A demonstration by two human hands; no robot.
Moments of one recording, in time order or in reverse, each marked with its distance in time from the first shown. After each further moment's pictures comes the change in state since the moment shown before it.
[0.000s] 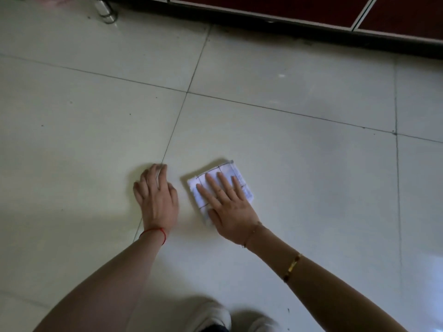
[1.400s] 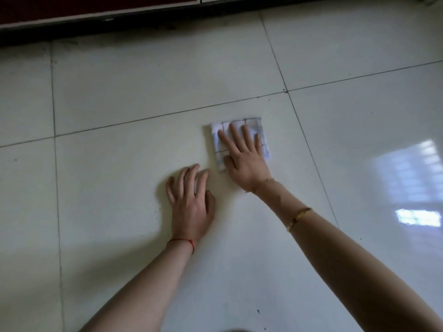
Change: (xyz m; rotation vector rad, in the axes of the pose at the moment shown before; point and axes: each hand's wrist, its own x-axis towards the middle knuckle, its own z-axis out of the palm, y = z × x) left_hand -0.019 0.216 0.043 -0.155 -0.084 0.726; right_hand -0.064 0.192 -0.061 0.172 0.162 0.730
